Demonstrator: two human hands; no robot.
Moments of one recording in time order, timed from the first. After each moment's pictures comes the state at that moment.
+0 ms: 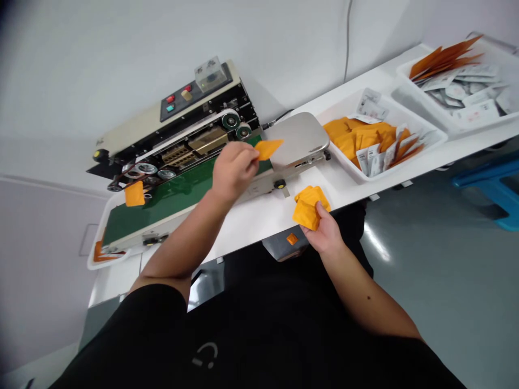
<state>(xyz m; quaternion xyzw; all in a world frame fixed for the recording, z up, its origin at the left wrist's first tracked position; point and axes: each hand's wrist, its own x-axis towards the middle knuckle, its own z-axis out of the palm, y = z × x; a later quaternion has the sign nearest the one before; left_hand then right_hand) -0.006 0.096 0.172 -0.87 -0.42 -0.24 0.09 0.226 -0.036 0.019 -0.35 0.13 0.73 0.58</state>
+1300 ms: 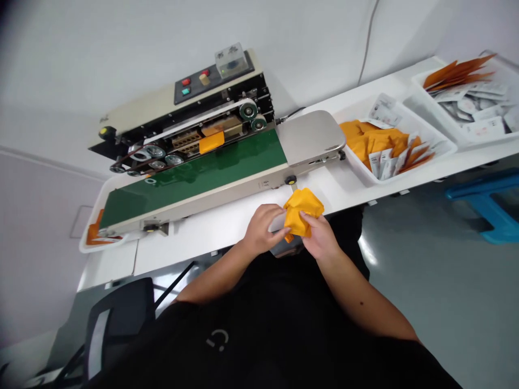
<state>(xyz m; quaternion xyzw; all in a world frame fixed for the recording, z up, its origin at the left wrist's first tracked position) -0.006 -0.053 0.055 -0.83 -0.40 -0.37 -0.14 0.188 -0.067 0.045 -0.36 -0.04 0.74 0.57</state>
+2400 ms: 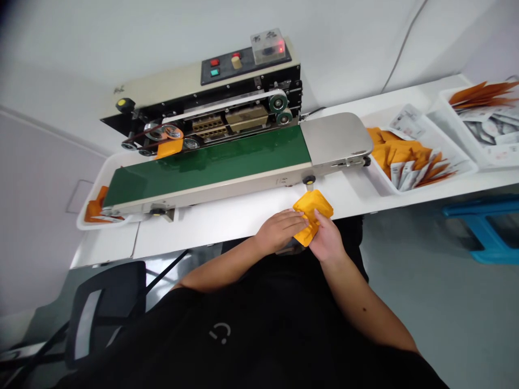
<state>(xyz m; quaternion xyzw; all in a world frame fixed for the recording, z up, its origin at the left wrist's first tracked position) -0.015 -0.059 0.019 -0.90 -0.28 -0.34 -0.06 0.177 -0.065 0.031 -0.34 -0.01 0.79 0.52</state>
